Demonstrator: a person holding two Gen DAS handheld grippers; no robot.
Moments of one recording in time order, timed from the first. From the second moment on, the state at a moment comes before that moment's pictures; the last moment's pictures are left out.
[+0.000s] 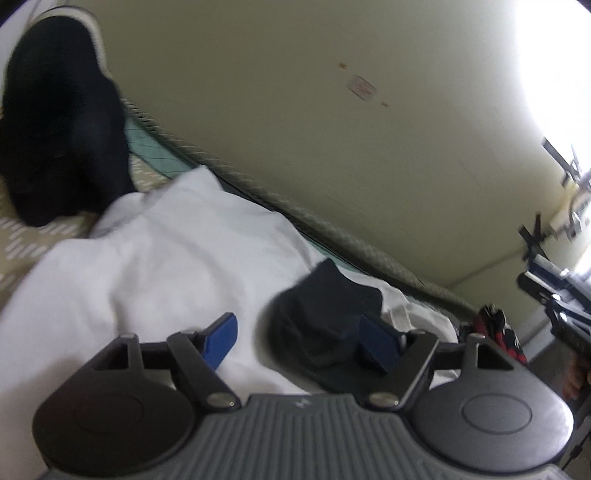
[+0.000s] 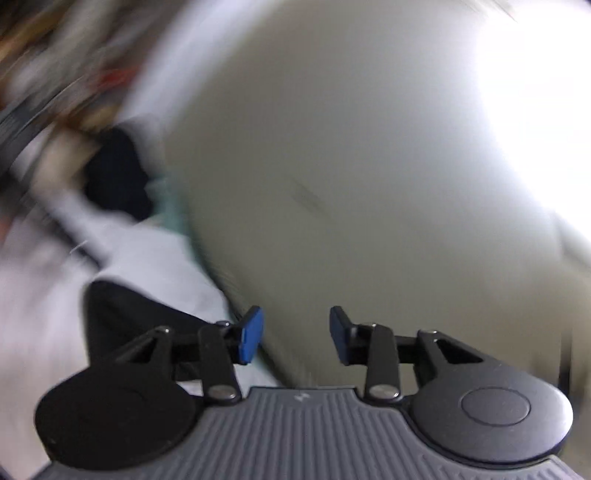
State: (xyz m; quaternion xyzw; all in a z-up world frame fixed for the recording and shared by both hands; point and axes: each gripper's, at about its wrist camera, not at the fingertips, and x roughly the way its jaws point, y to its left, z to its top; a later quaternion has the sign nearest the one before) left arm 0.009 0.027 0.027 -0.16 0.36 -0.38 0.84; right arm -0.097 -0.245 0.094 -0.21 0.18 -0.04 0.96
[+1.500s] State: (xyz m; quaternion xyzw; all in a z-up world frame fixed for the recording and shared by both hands) left arm -0.002 -0.001 0.018 -0.07 0.37 -0.38 0.85; right arm -0.207 -0.284 -0.004 -0.01 0.33 -0.16 0.93
